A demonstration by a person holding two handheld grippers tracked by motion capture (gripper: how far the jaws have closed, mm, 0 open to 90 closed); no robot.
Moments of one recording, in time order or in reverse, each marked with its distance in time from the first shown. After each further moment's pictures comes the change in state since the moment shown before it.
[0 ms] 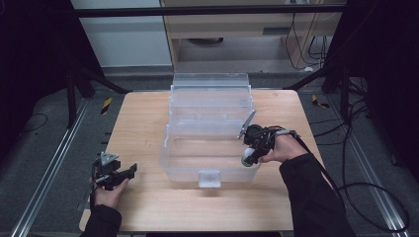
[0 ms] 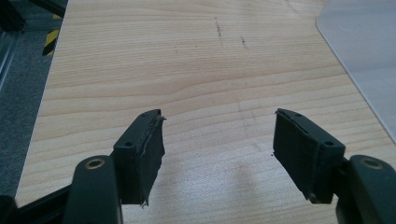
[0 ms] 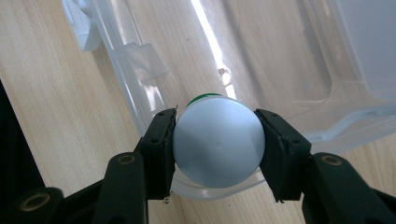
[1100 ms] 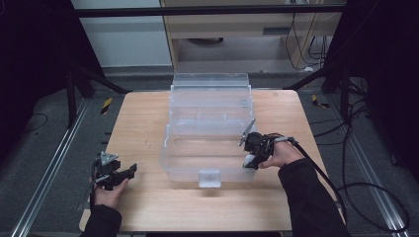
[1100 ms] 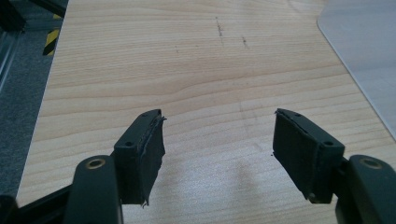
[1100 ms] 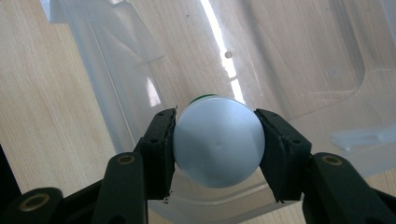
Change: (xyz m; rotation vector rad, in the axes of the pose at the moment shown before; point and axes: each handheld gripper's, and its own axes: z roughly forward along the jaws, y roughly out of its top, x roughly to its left) left arm 0.001 0.000 0.000 0.002 0.000 0.002; right arm -0.004 -0.014 0.033 0.016 0.023 0.004
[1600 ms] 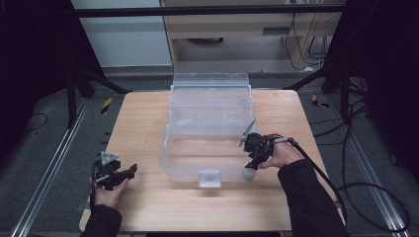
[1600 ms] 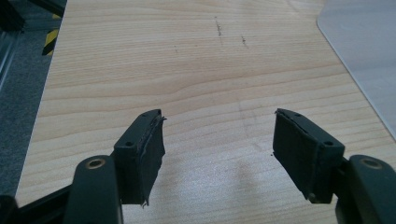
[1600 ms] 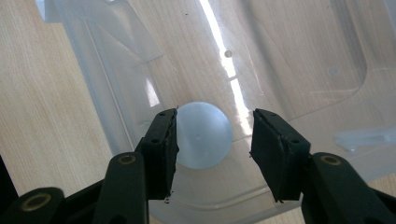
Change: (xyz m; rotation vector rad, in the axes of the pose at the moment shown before) left arm 0.000 0.000 0.000 0.001 -0.001 0.002; right arm 0.001 -0.001 0.002 0.002 -0.005 0.006
